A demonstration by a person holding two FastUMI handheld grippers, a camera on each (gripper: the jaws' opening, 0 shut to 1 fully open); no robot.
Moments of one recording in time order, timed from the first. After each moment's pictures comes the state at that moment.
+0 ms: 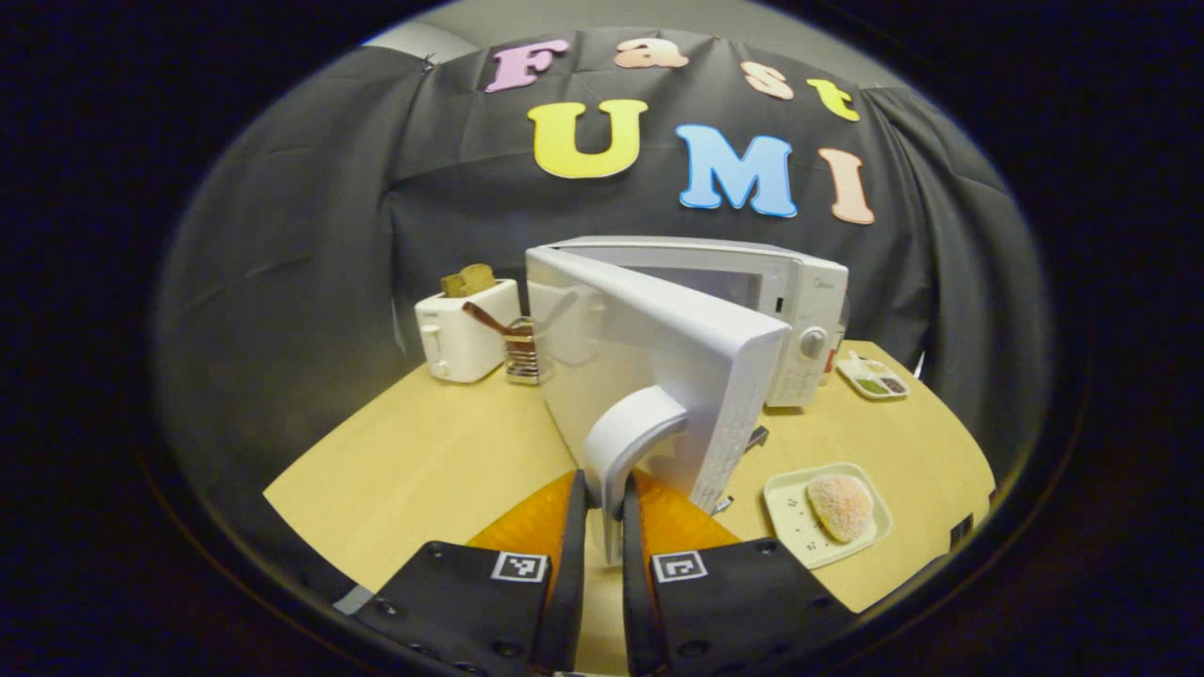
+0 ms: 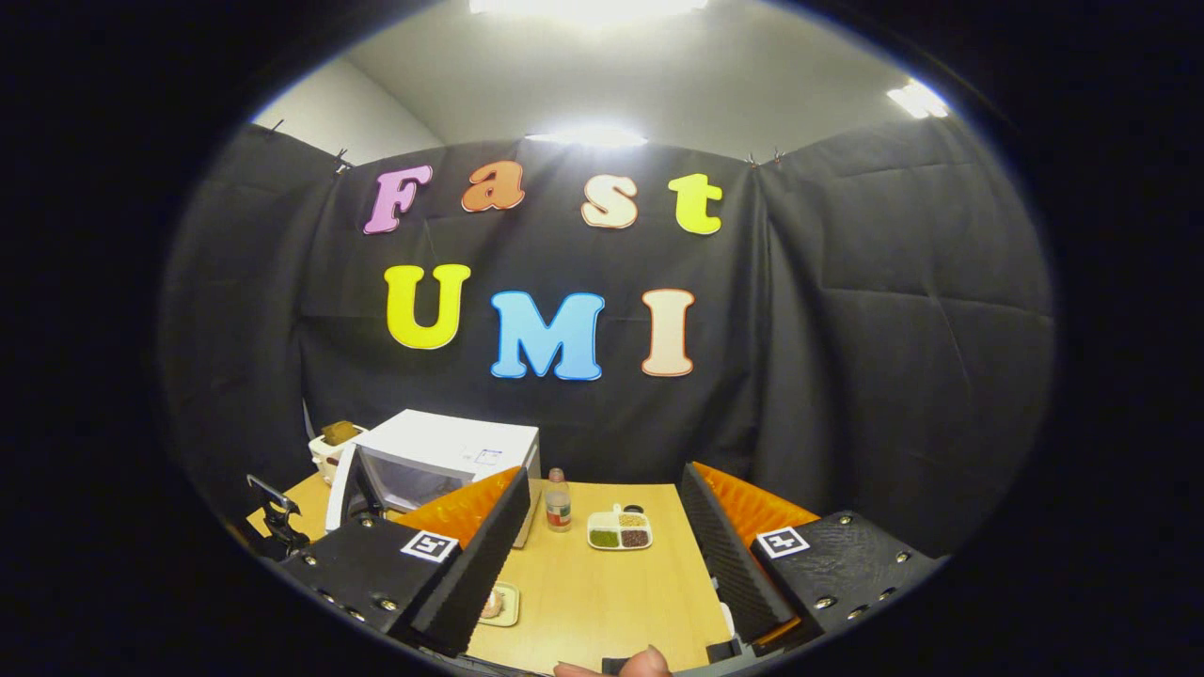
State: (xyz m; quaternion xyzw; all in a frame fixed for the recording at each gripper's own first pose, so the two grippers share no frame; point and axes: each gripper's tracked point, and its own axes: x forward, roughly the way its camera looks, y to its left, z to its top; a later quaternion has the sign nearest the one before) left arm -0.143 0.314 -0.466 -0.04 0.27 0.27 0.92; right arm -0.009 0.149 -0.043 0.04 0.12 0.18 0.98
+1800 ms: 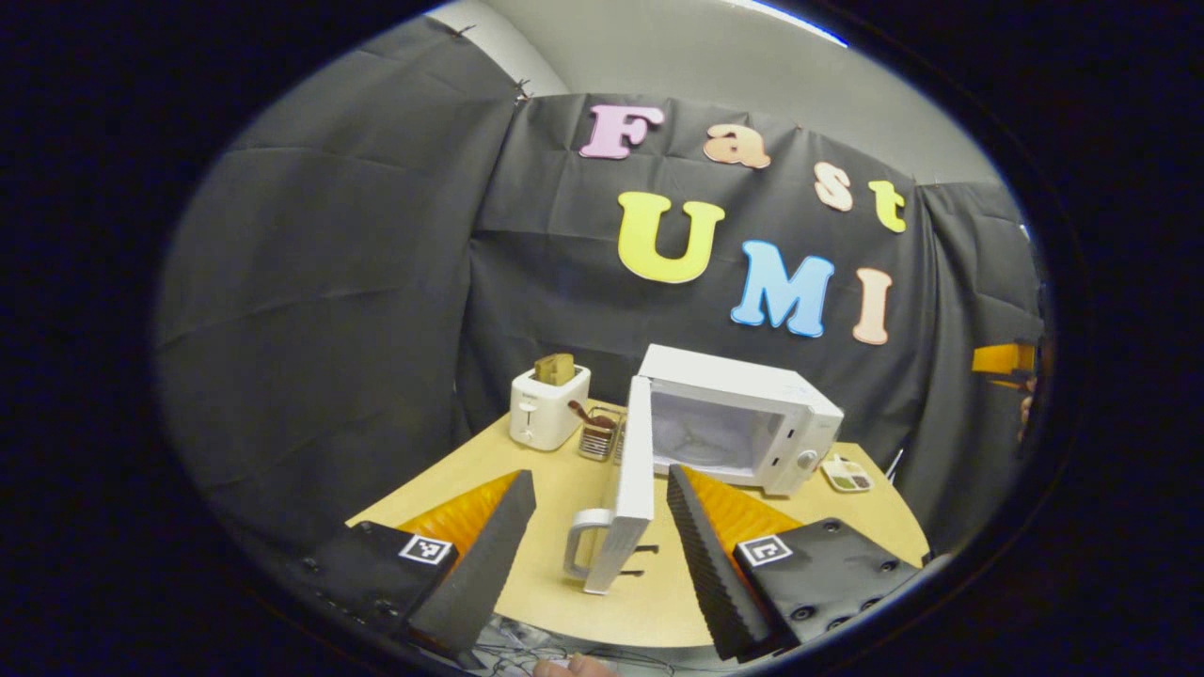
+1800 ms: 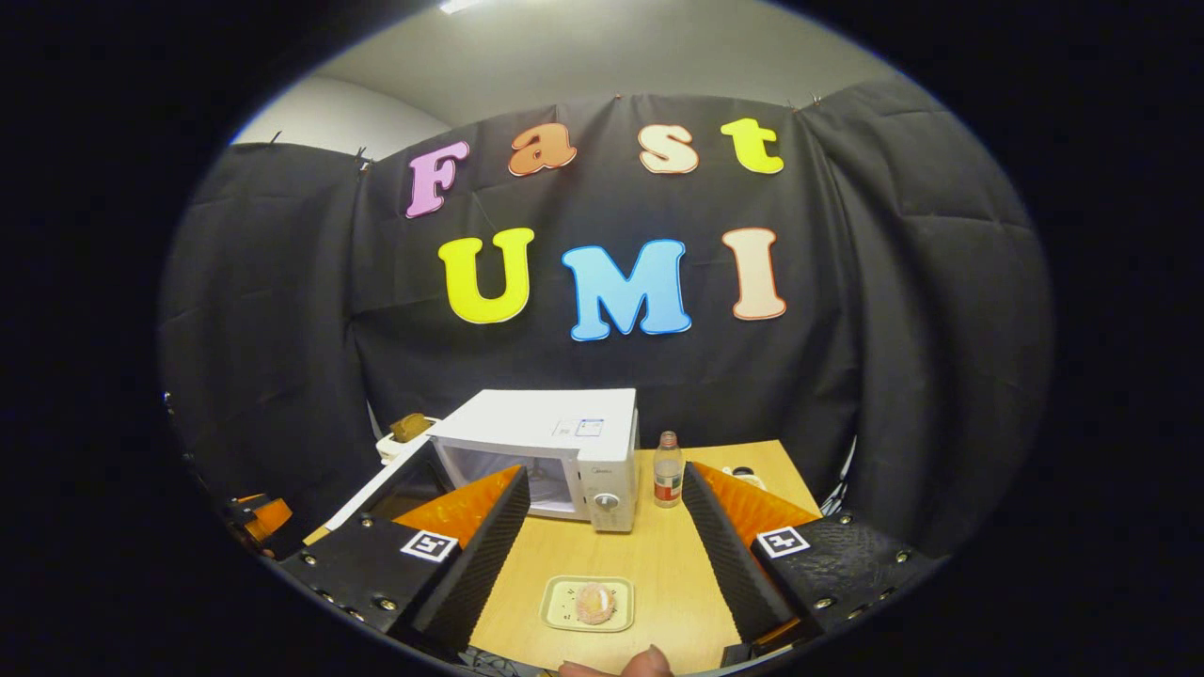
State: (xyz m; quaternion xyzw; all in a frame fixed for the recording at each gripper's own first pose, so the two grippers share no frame) left arm -0.263 0.356 -0.266 -0.11 0.17 0.30 0.93; right arm -0.004 0.301 -0.105 0.11 0.17 0.27 0.94
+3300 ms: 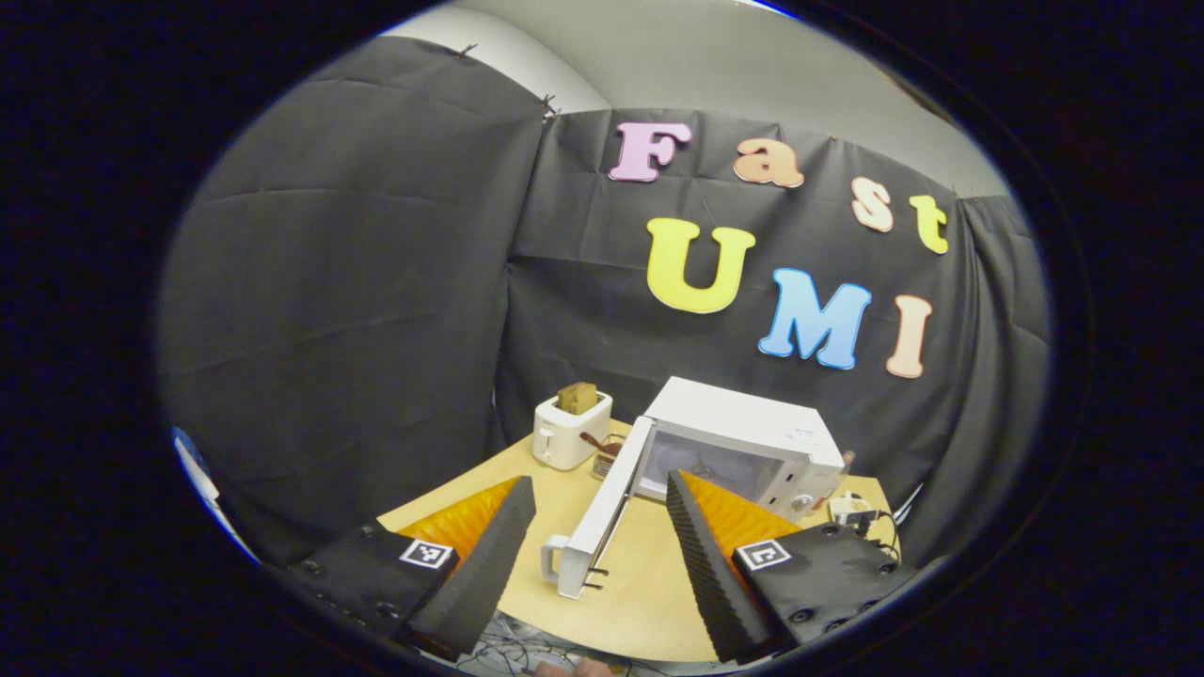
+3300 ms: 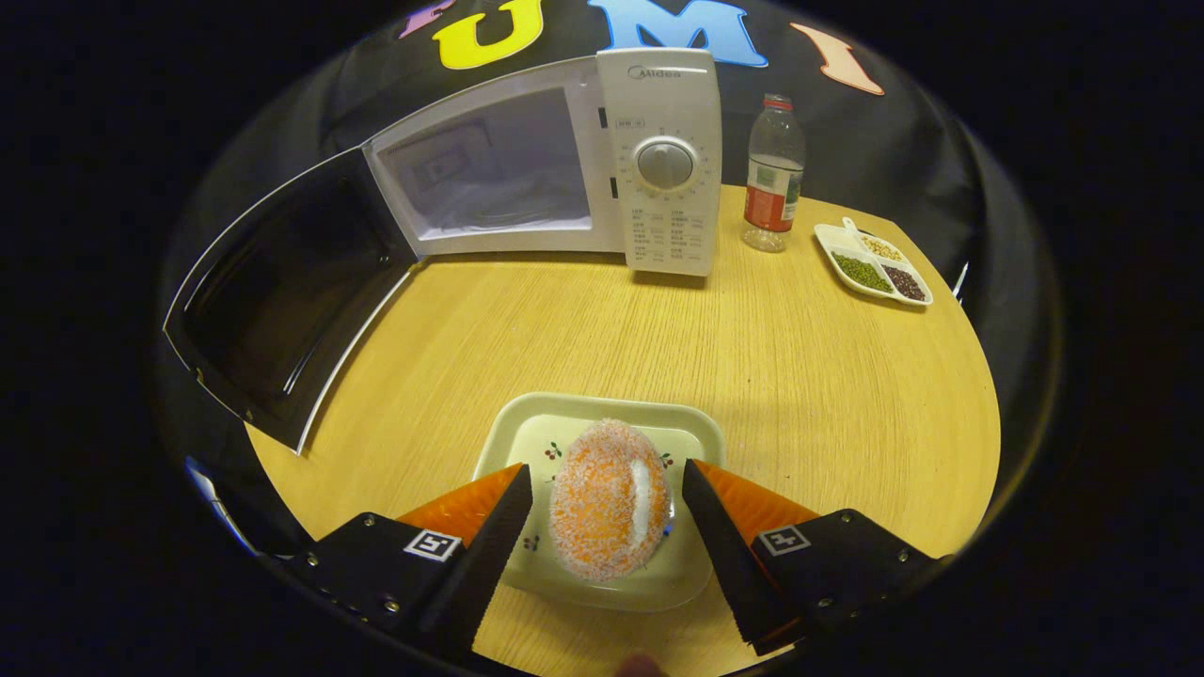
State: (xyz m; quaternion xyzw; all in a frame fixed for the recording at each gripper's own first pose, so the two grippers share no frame) left arm -0.226 0.330 -0.189 -0.10 0.18 0.39 0.90; right arm -0.024 0.432 -0.494 -0.01 0.47 0.33 0.82
